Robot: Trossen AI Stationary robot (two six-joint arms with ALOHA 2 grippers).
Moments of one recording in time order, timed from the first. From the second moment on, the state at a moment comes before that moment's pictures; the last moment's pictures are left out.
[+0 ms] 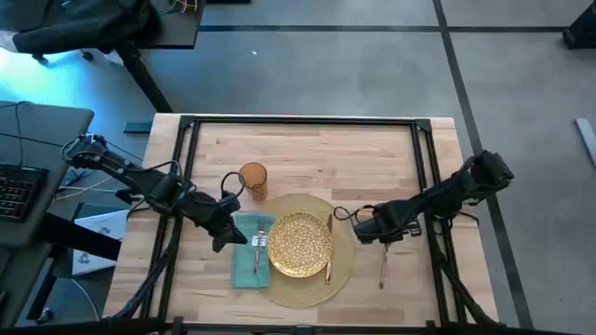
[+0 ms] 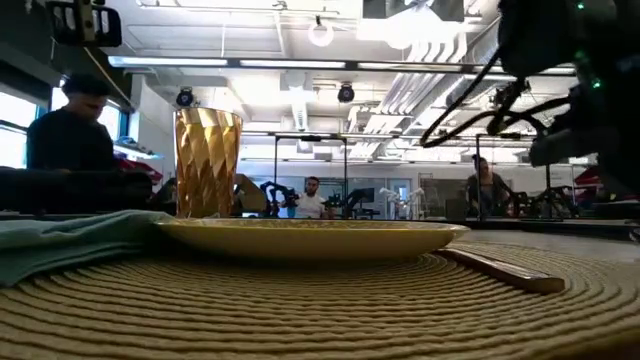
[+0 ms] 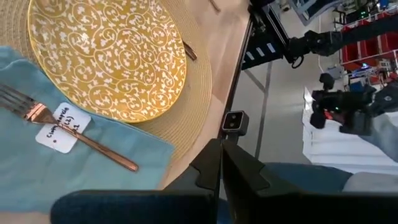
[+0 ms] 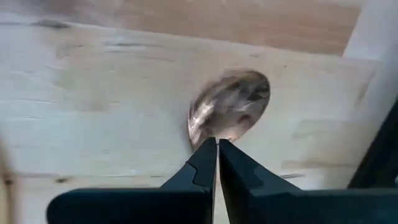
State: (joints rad) left arm -0.43 1.01 0.83 -0.42 0.02 -1.07; right arm 0.36 1.56 0.85 -1.00 -0.17 1.77
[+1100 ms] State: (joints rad) left arm -0.44 1.01 0.83 -0.42 0.02 -1.05; right arm 0.52 1.50 0.69 -0.59 -0.07 2.08
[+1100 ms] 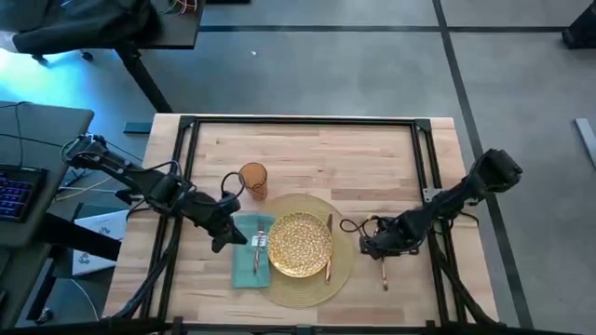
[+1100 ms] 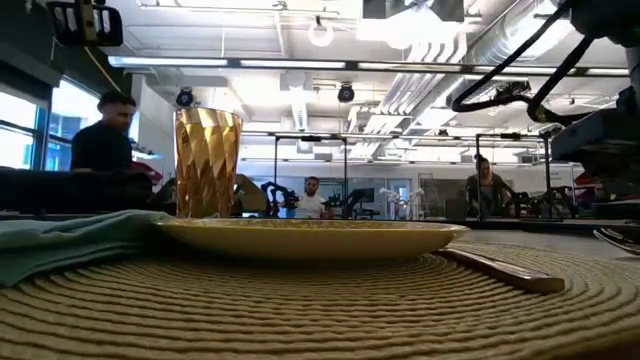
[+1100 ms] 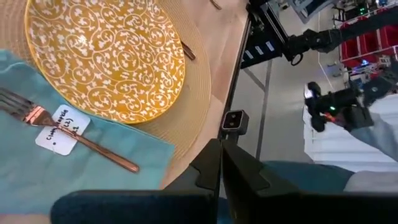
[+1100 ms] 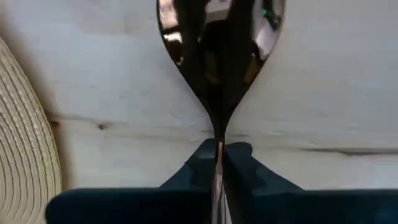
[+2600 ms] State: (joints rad) left arm -0.44 1.01 0.82 -0.41 0.04 -0.99; right arm 0.33 1.77 0.99 -0.44 0.06 1.93
